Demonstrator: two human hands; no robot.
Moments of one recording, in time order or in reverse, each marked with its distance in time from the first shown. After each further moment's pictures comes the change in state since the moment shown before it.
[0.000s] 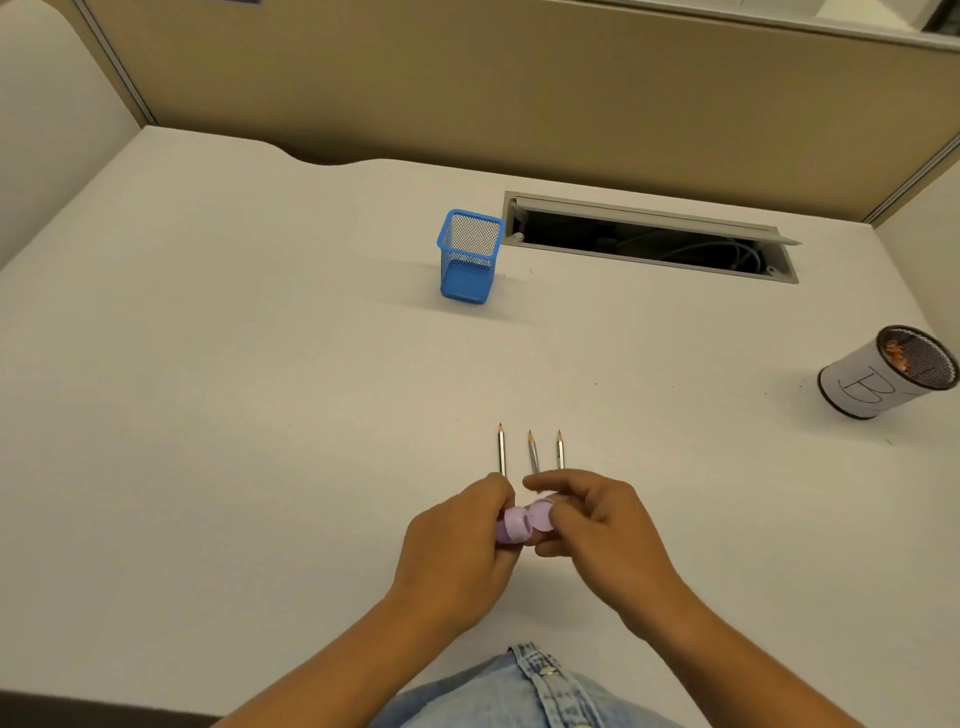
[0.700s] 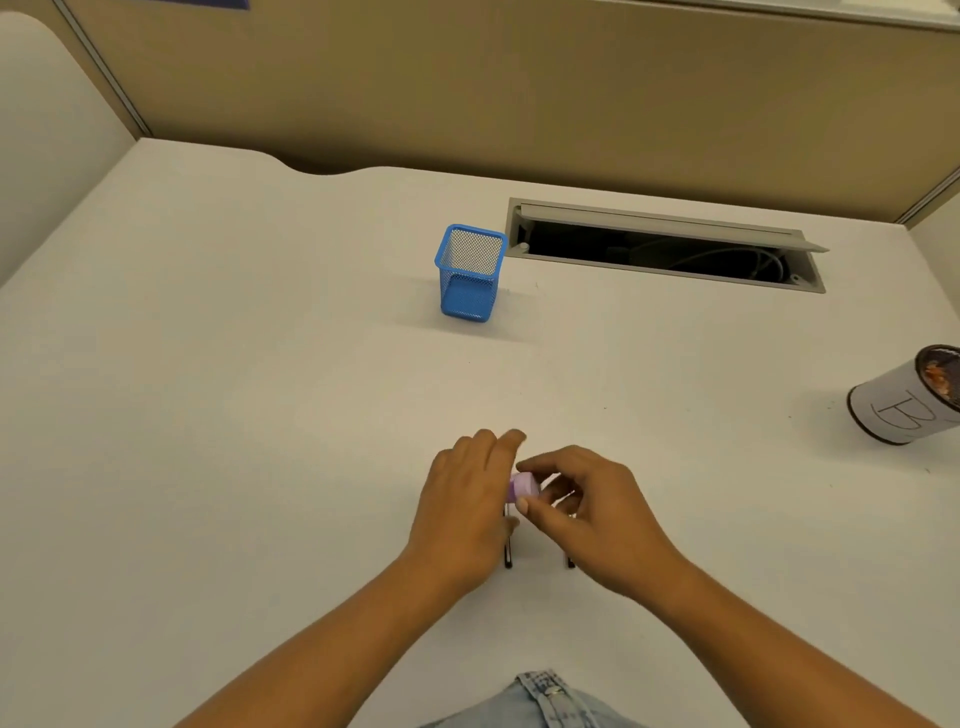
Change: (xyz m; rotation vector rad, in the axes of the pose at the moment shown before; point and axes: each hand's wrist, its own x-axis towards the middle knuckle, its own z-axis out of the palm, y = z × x) left_hand 0.076 -0.015 0.009 0.230 0.057 0.080; right_hand 0.065 -0.004 -0.013 -0.313 -0.083 -0.337
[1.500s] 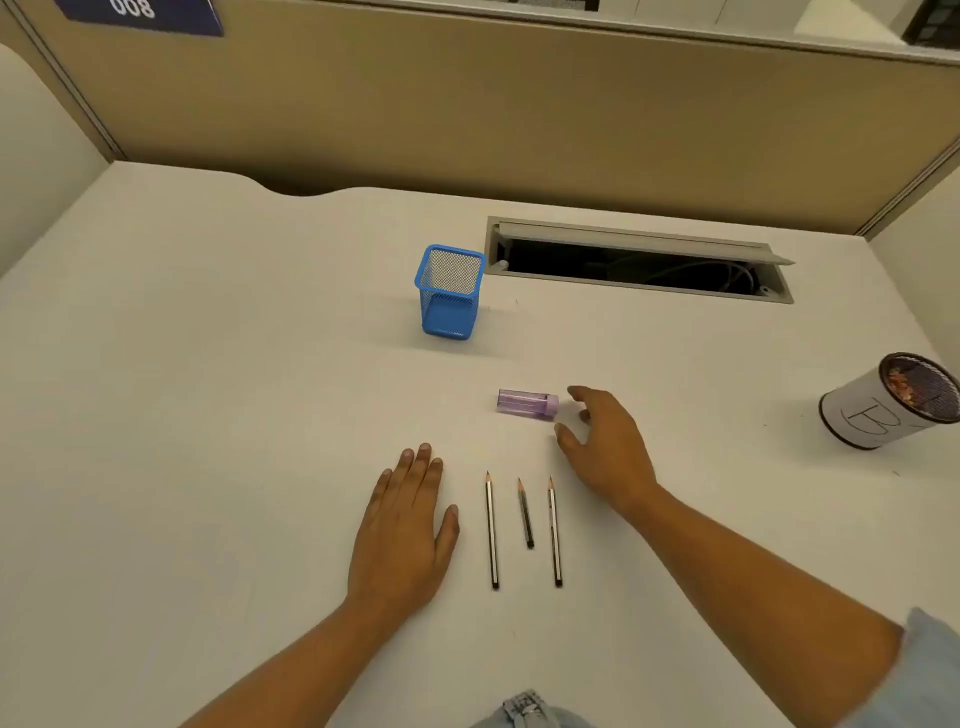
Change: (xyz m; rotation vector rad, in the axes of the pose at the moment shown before) left_hand -0.021 -0.065 0.035 0.053 -0.017 -0.175; right_hand 0.085 0.088 -0.022 -0.320 0.236 0.119
